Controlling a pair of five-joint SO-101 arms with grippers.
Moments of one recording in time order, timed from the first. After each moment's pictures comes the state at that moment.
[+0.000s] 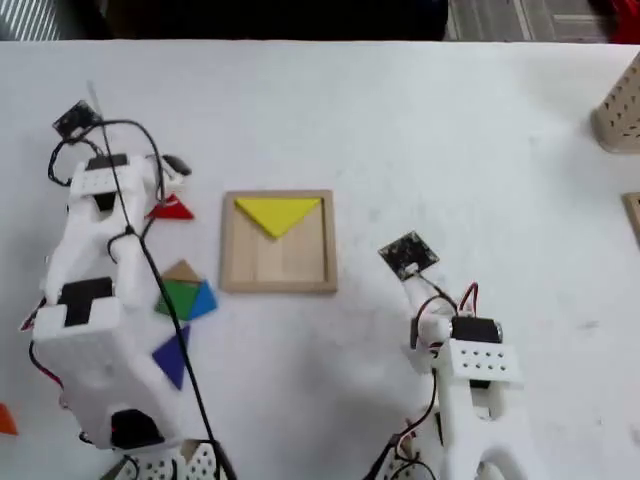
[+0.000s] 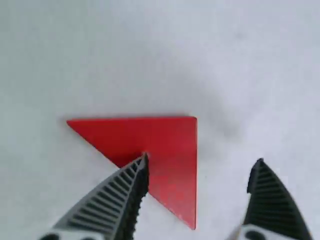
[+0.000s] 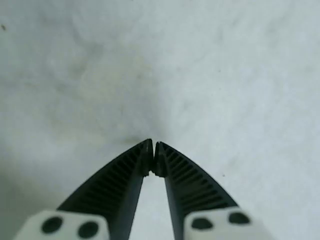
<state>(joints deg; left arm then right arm) -16.7 24.7 6.3 48.2 35.6 1.1 -47.6 75.9 54.9 36.7</state>
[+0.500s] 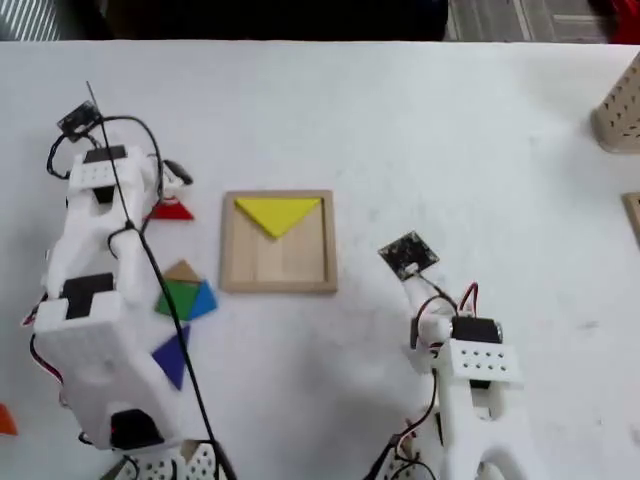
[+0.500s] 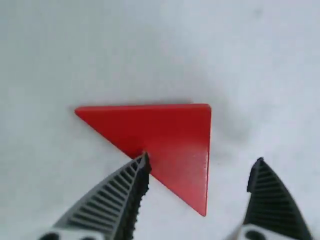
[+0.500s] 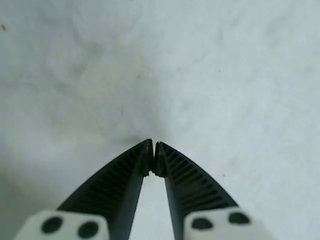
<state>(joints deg) -16.7 27.9 0.7 56.7 33.2 1.1 -47.6 75.9 54.9 36.7</state>
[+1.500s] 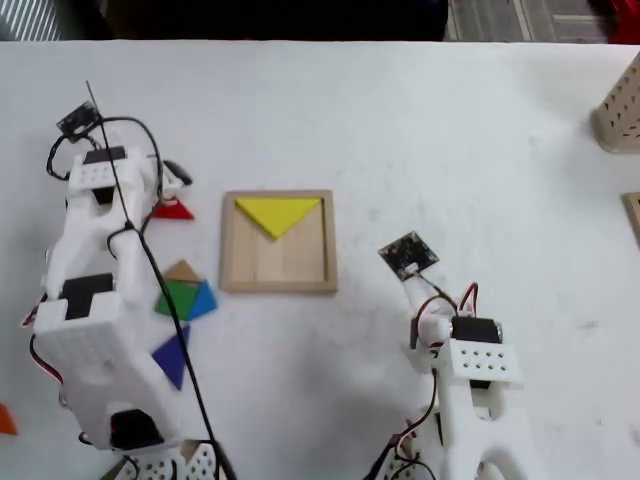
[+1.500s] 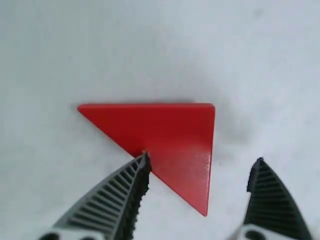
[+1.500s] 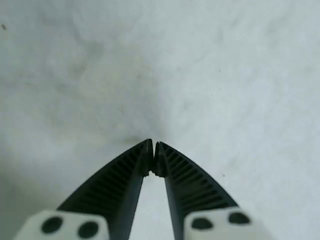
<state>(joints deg) -16.9 27.9 1.2 56.4 33.1 1.1 -47.6 75.9 54.9 36.7</state>
